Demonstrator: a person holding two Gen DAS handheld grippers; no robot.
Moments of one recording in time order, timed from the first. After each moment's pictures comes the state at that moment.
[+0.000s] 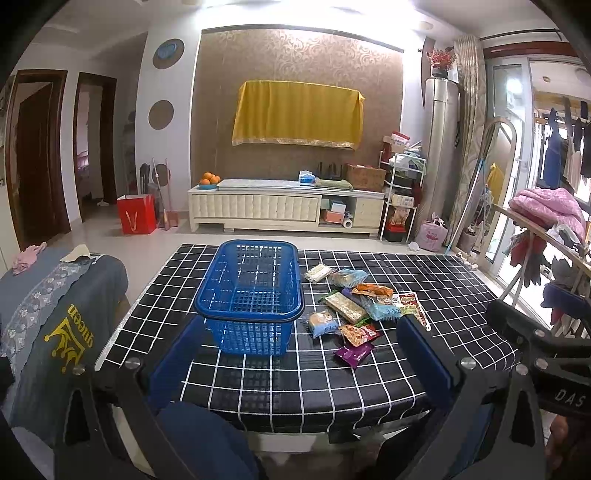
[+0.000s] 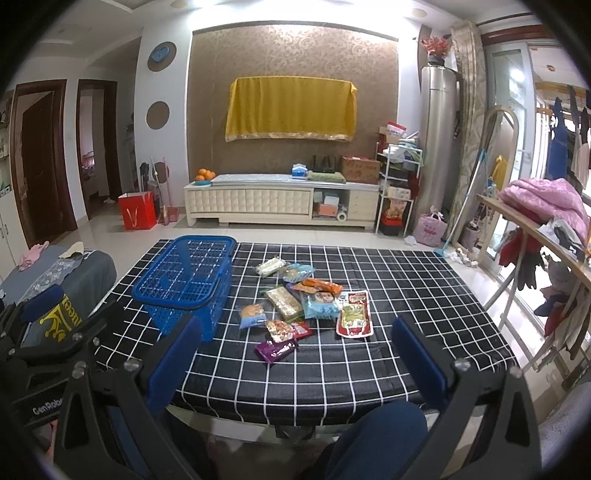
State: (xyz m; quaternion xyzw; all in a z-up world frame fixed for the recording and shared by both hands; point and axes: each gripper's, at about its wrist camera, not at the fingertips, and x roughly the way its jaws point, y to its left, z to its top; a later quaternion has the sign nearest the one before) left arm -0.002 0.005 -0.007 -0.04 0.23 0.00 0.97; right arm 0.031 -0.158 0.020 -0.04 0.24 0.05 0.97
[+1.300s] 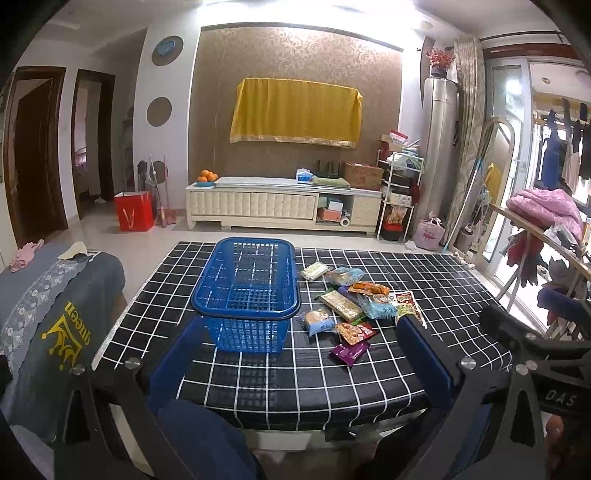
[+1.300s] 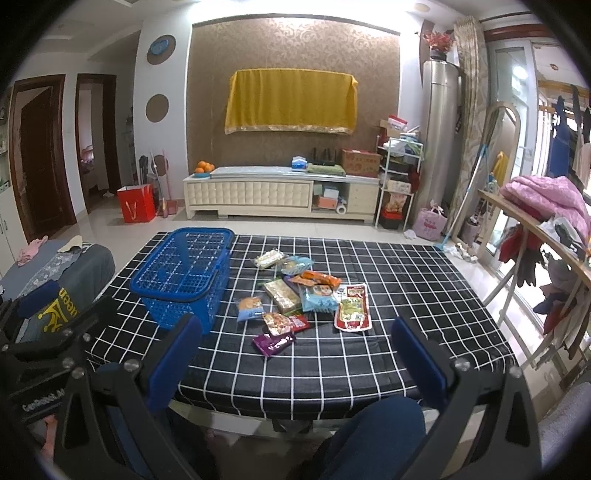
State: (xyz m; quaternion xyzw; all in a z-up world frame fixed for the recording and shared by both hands) left arm -0.004 0.003 -0.005 -0.04 0.23 -0.01 0.97; right arm 0.035 -0.159 0.014 -0.04 0.26 0.04 0.96
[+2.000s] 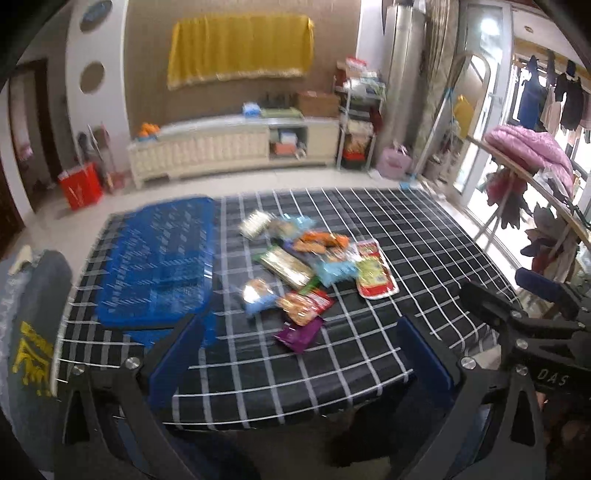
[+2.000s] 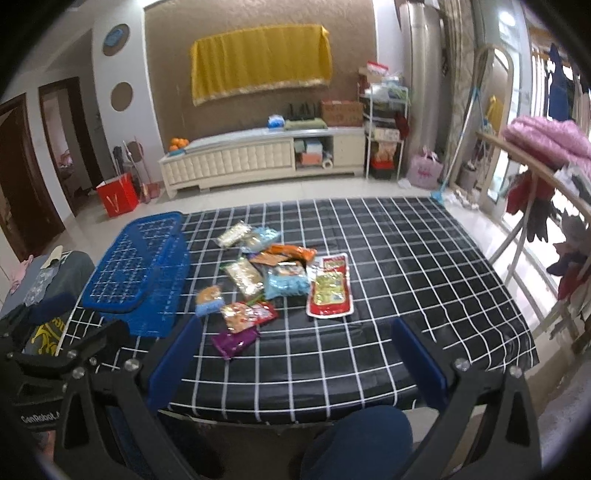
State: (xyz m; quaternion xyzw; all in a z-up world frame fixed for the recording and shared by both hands) left arm 0.134 -0.078 -0.037 -0.01 0.39 -0.10 0.92; right arm 0.138 -0.241 -0.020 0.02 0.35 0.03 0.94
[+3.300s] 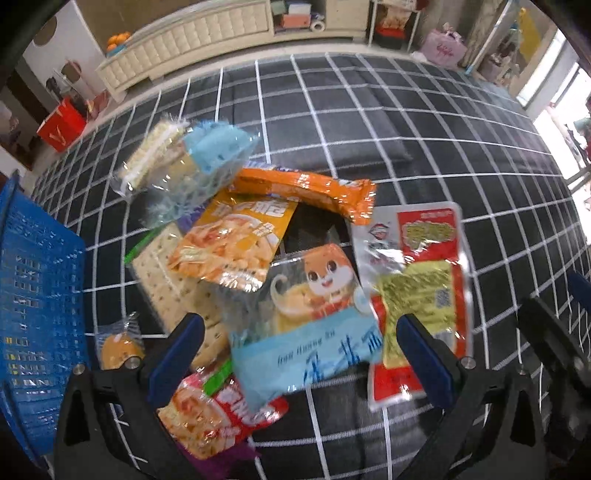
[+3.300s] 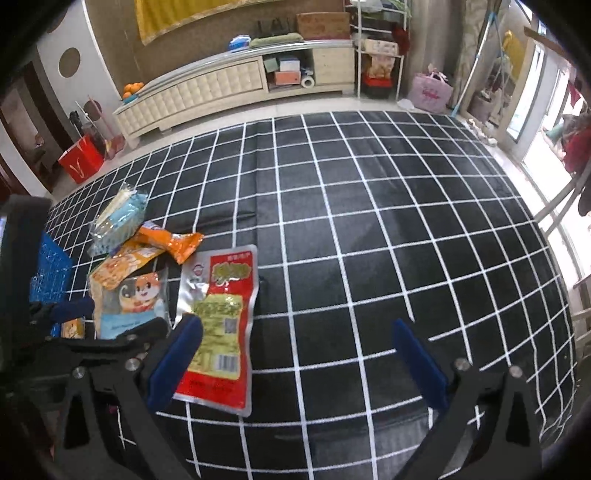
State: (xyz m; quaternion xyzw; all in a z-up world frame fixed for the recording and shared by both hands) left arm 0.411 -0.221 -0.229 0.03 0.61 -0.02 0.79; right arm 0.366 -0.362 -0.155 0.05 0.49 0.03 0.87
